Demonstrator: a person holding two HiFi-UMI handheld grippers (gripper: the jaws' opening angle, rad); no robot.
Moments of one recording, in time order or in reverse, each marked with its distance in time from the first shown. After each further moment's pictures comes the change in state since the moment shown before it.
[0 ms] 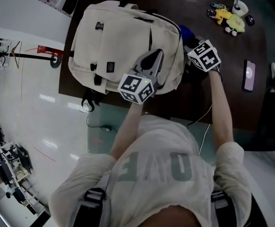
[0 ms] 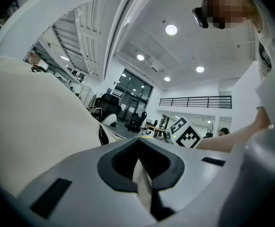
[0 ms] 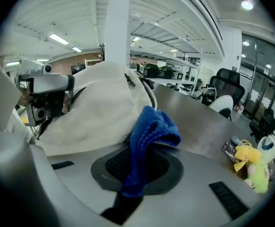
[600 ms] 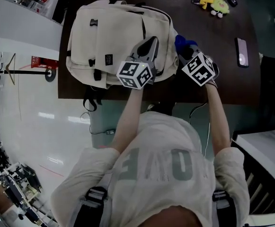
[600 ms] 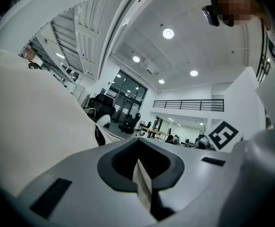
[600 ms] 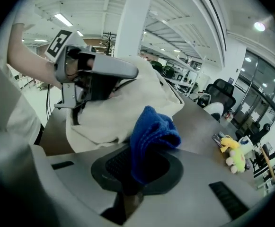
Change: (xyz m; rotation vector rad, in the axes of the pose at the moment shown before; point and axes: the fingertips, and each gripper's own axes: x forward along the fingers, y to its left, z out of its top) left arm -0.005 -0.005 0.000 -0.007 -0.019 -0.089; right arm -0.061 0.096 -0.030 -0.112 0.080 -0.124
